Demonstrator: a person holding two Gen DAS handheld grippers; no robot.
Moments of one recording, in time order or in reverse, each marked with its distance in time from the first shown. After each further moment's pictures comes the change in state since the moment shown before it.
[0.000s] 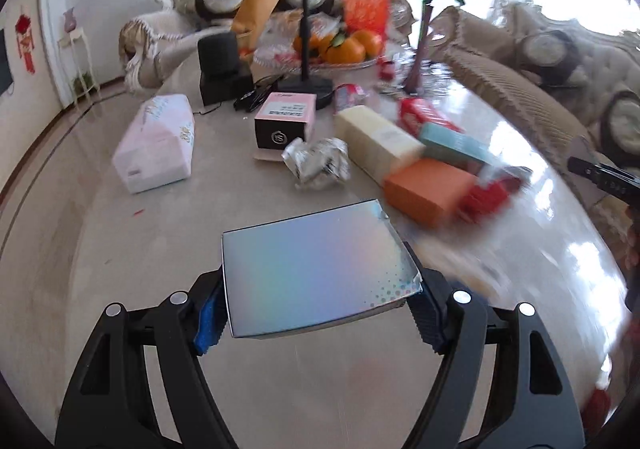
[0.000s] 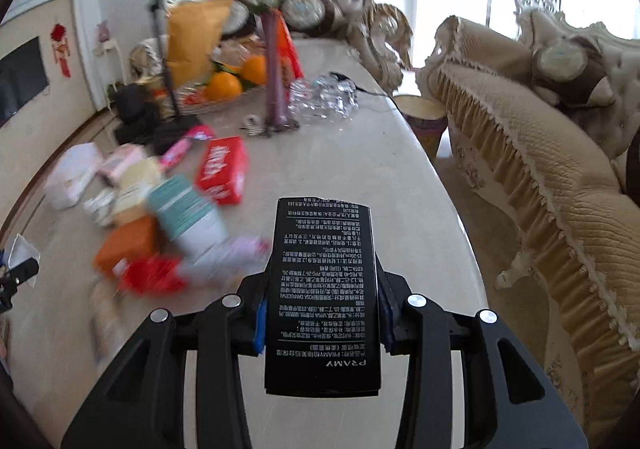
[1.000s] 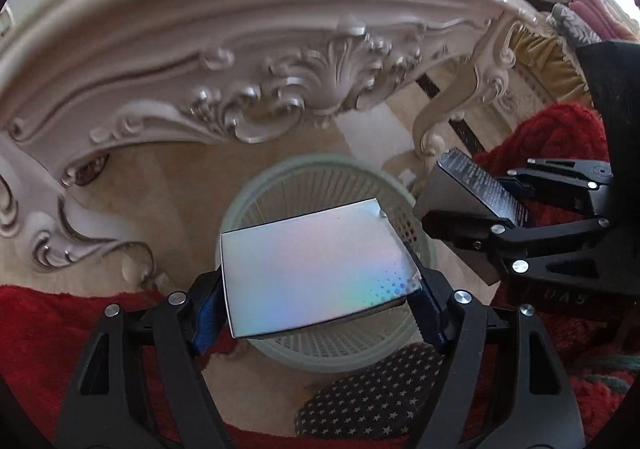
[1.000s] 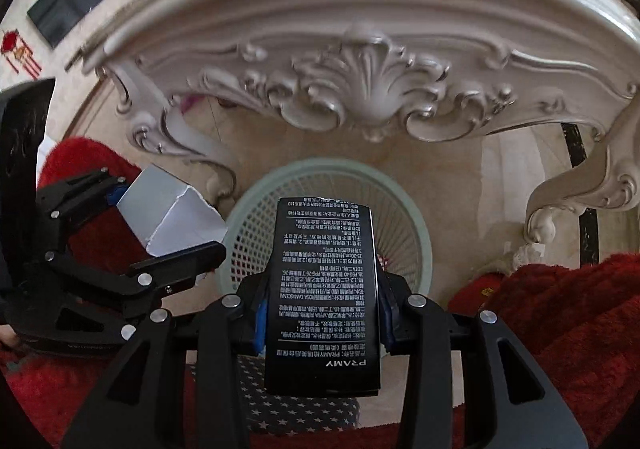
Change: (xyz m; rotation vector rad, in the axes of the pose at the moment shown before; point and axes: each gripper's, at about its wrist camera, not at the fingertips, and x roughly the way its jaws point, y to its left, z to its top) left arm -0.081 -0.073 -0.360 0.133 0.370 -0.238; right arm -0.104 0.185 -0.355 -0.123 0.445 0.309
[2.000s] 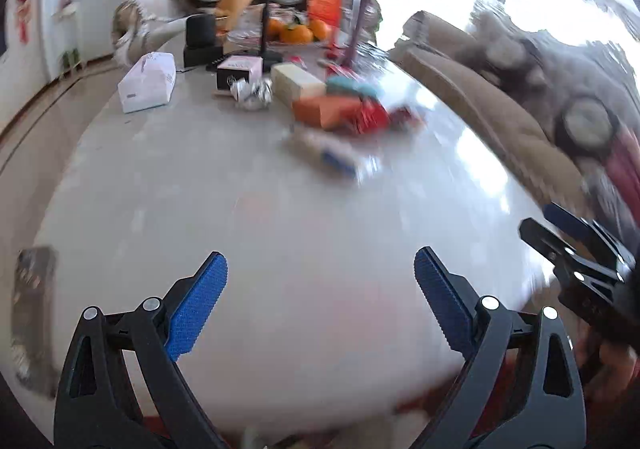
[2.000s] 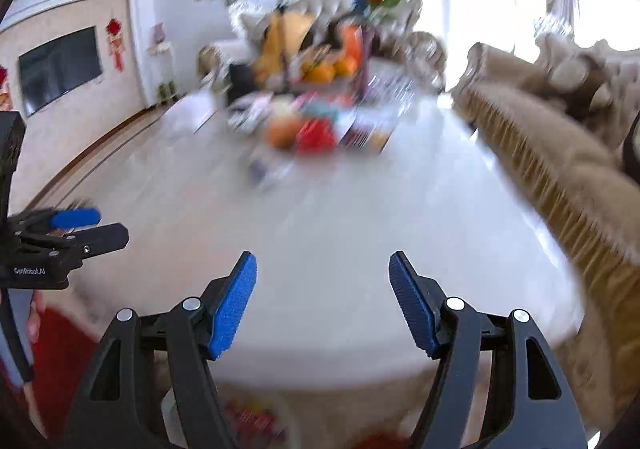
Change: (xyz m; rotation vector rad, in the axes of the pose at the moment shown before) left arm -0.105 0.024 0.249 -0.225 -0.375 0.116; right arm -0.150 -0.103 0.169 0.024 -0.555 -0.247
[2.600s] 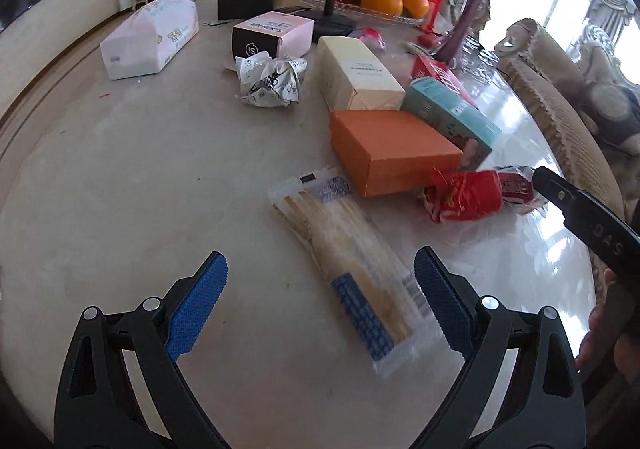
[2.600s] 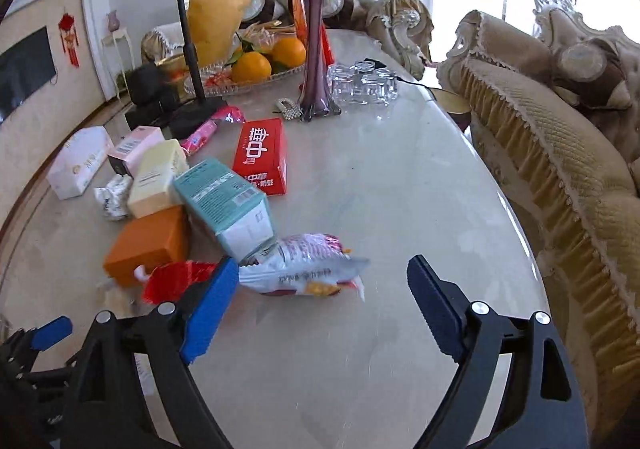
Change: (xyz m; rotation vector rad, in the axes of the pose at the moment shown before) left arm 0.158 -0.011 0.084 -0.257 0.113 0.240; right arm 0.200 -0.053 0.116 0.029 0.165 -0.056
